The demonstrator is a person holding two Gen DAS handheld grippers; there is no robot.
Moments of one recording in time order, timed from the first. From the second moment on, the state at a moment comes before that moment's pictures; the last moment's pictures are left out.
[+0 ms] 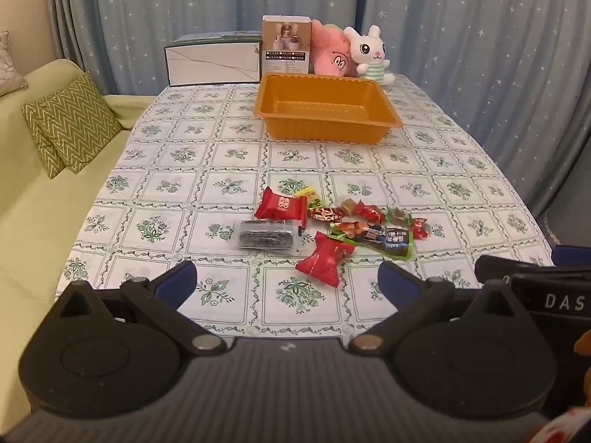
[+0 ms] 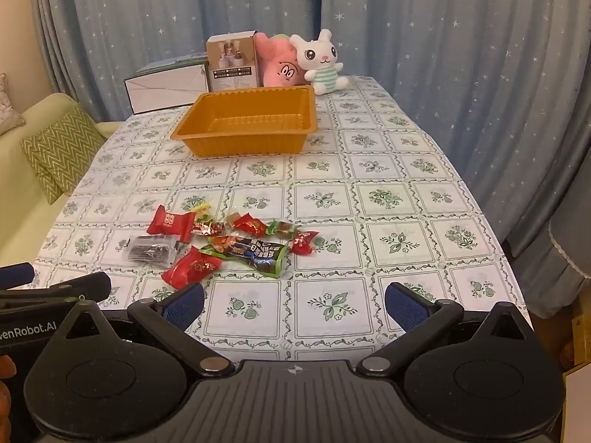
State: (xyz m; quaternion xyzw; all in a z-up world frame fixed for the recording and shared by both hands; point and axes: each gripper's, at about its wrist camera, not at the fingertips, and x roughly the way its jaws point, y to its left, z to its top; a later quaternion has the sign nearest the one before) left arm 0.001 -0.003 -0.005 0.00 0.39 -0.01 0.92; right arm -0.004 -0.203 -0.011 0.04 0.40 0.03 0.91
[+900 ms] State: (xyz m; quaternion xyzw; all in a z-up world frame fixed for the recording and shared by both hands) left arm 0.001 -0.001 -0.006 -0.01 0.39 -0.02 0.92; right arm -0.003 -0.204 -0.008 0.04 0.40 0.03 0.92
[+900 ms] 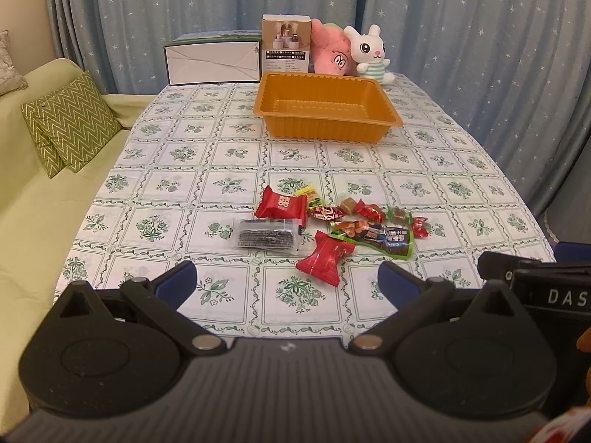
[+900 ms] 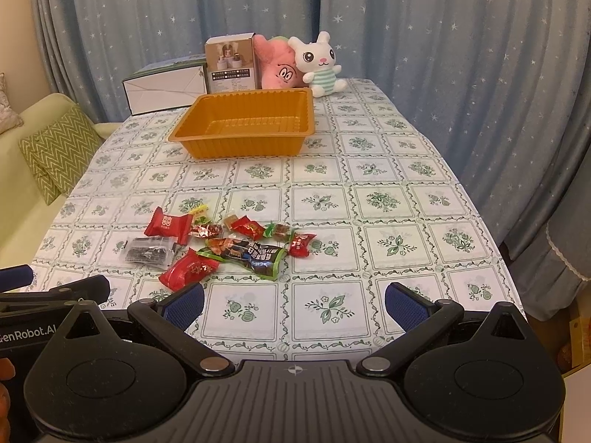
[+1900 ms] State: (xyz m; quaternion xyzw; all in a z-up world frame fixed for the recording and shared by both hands) left arm 0.004 -0.001 -0.007 0.00 0.39 -0.02 0.92; right arm 0.000 -0.208 -0.008 0.04 0.40 0.02 0.92
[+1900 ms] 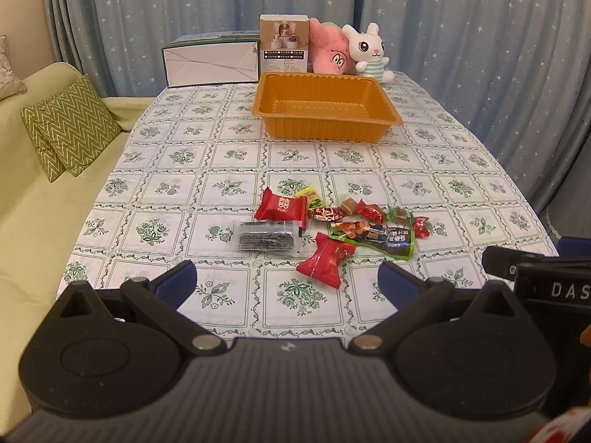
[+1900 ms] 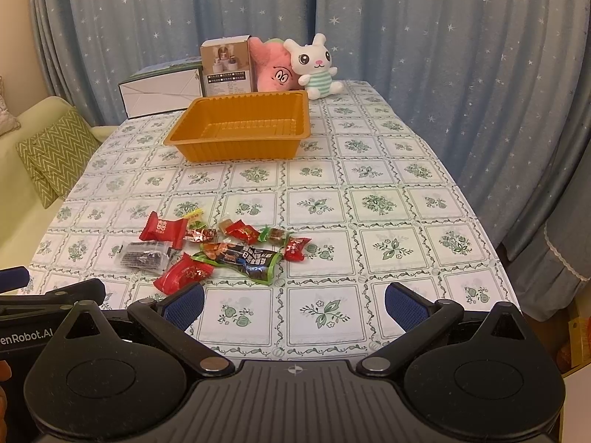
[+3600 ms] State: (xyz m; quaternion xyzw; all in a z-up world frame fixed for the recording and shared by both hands) left arm 0.075 -0.009 -0.071 0.03 0.42 -0.10 0.90; right arm 0.045 -0.218 -0.059 0.04 0.38 0.03 0.92
